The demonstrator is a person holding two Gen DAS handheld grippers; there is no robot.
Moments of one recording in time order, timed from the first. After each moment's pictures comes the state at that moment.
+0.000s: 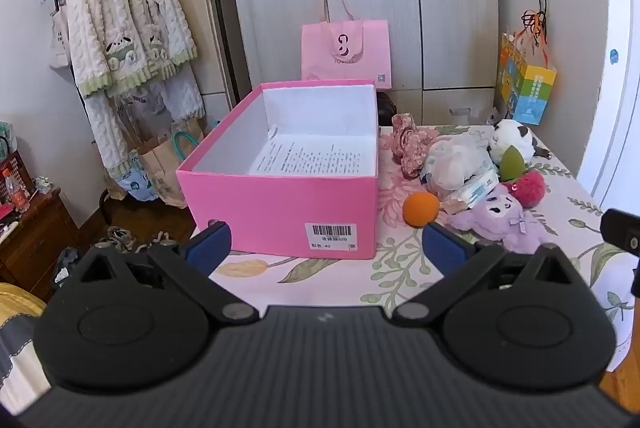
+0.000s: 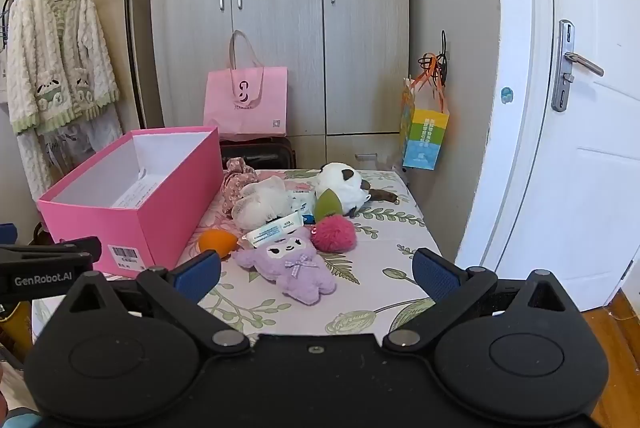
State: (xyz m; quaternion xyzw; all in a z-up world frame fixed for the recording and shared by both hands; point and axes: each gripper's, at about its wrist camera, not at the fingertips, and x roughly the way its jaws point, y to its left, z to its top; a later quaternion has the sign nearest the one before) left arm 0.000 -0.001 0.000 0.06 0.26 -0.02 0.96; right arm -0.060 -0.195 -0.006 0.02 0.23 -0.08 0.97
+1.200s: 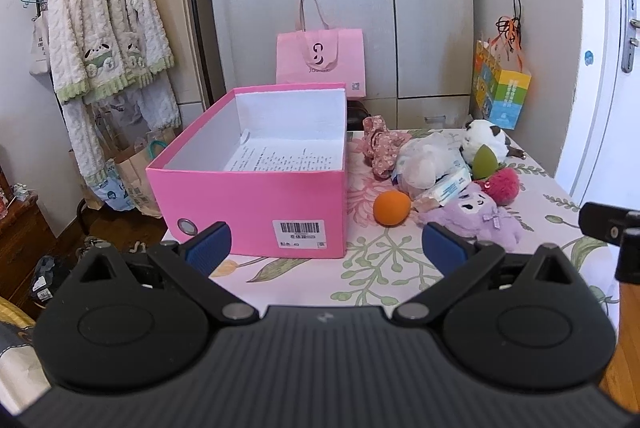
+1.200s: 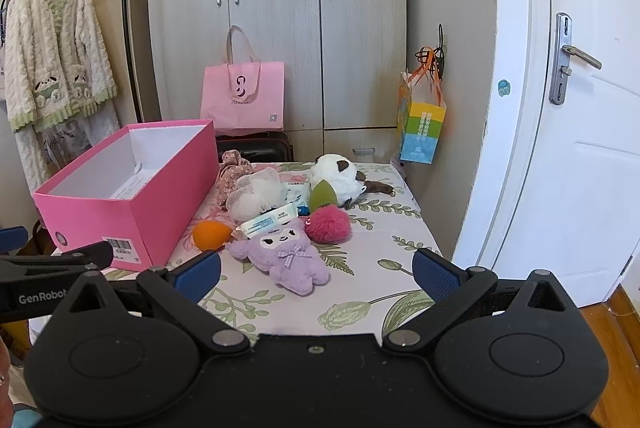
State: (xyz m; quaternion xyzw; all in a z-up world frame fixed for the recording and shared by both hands) left arm -0.008 -0.003 -0.011 0.05 0.24 -0.06 0.97; right arm -0.061 -0.202 -0.014 0.03 0.24 -0.08 0.97
